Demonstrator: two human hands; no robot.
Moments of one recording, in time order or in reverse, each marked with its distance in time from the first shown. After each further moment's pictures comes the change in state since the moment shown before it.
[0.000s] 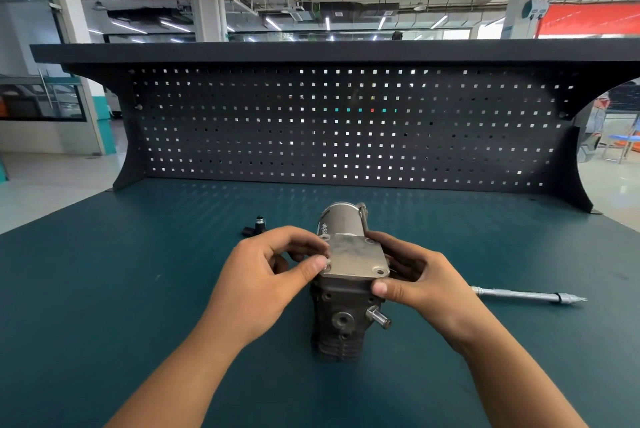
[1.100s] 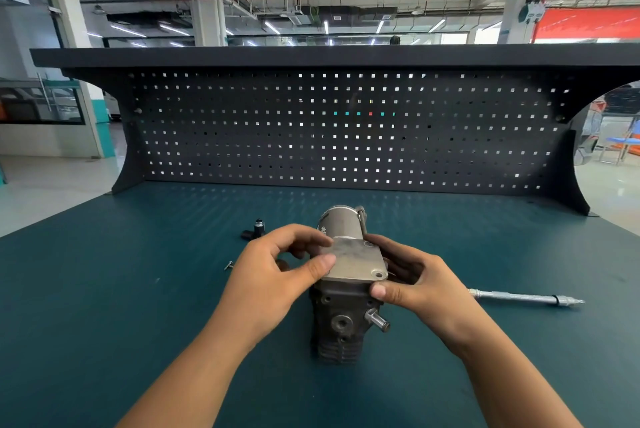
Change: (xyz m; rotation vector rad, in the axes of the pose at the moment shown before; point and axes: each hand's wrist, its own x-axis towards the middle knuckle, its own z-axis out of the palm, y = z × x) left_hand 0.004 0.004 0.008 -0.121 -0.001 -0.067; right_hand 0.001 0.001 0.000 -0.003 0.000 -0.016
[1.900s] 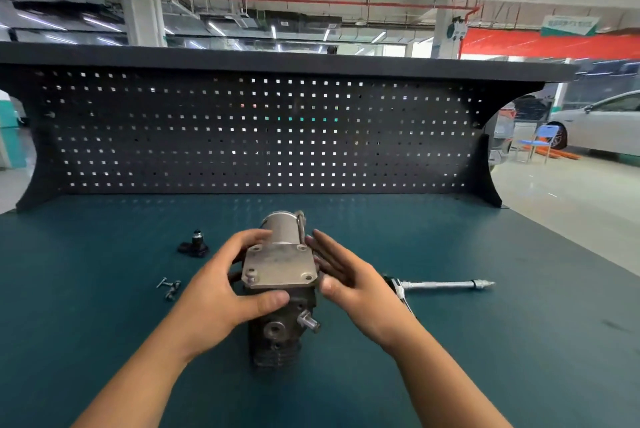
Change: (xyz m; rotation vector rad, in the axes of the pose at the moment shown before) left_hand 0.014 -0.031 0.011 0.031 -0.217 0.034; right_hand -0.009 0.003 0.001 -0.079 0.016 -0.079
